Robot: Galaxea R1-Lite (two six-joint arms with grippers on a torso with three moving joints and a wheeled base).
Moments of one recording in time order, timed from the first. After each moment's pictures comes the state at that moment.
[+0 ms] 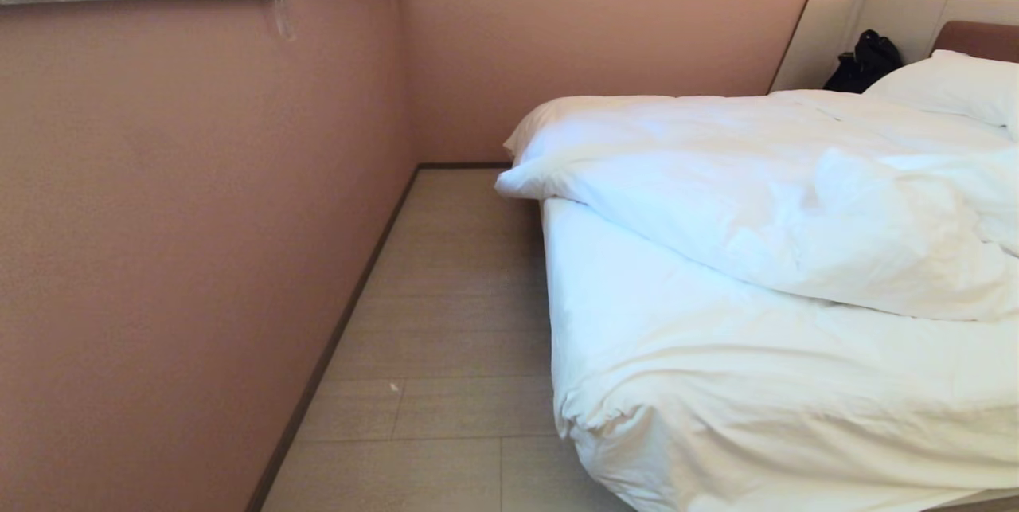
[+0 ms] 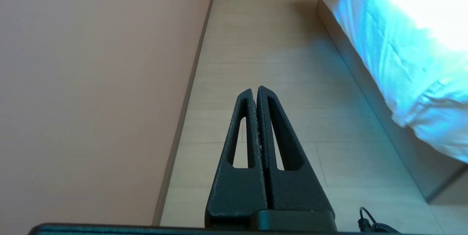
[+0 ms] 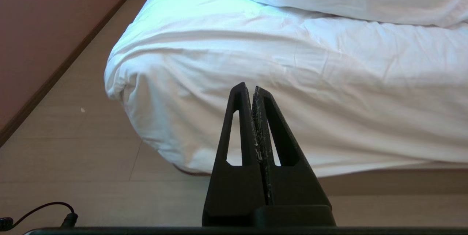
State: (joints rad) left arm 0.00 0.00 0.00 0.01 0.00 0.01; right arm -0.01 0.00 0.00 0.01 0.01 -0.01
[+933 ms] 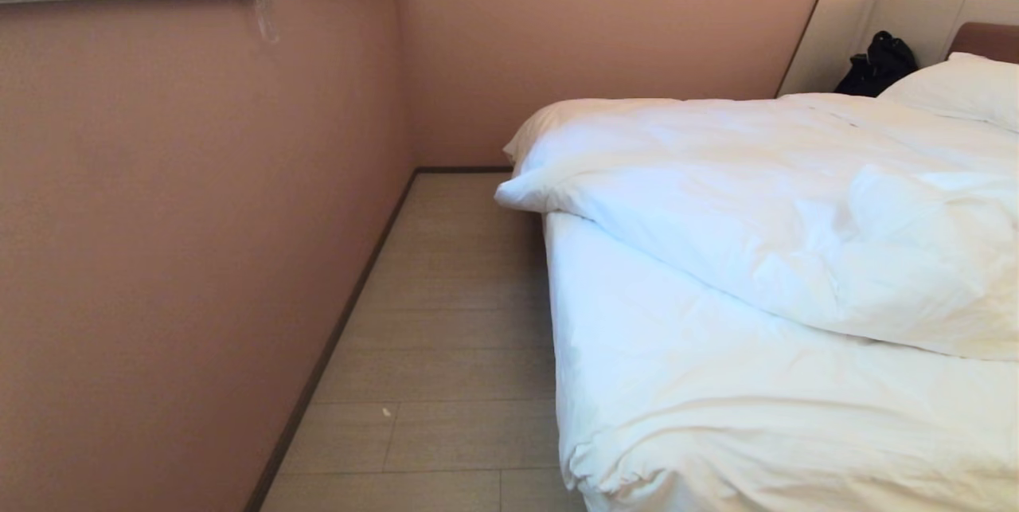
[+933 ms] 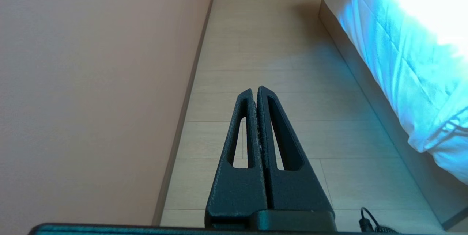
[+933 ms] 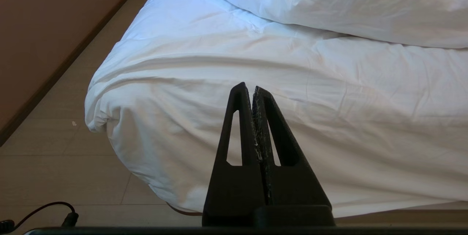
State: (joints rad) left arm 0.00 0.00 0.00 0.01 0.00 0.02; right arm -0.01 0.00 0.00 0.01 0.01 -0.01
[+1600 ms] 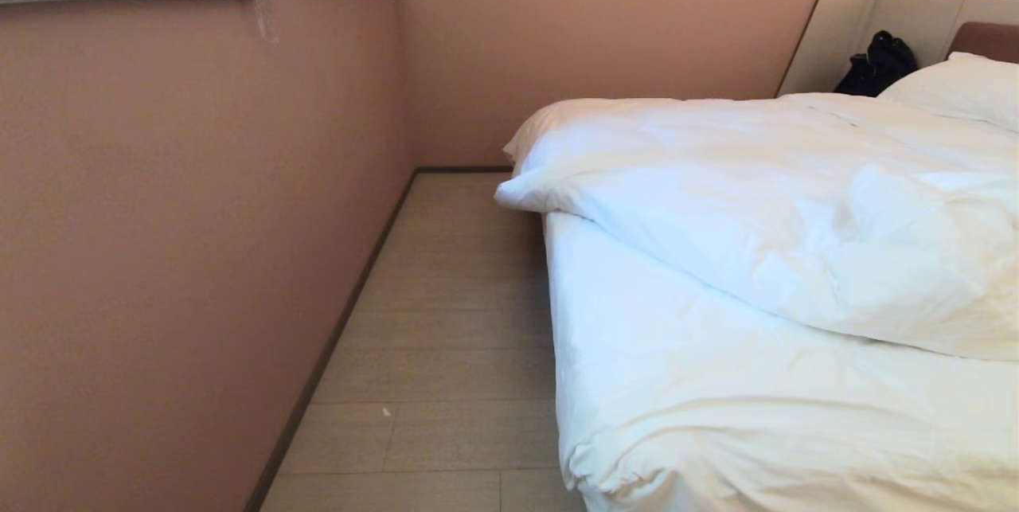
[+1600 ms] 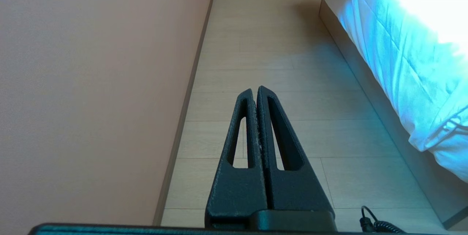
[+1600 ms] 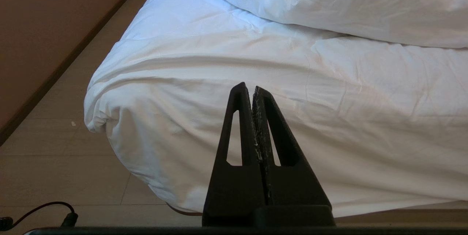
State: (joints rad) left arm 0.00 0.00 0.00 0.01 0.00 0.02; right arm -0.01 0.00 0.00 0.01 0.01 -0.01
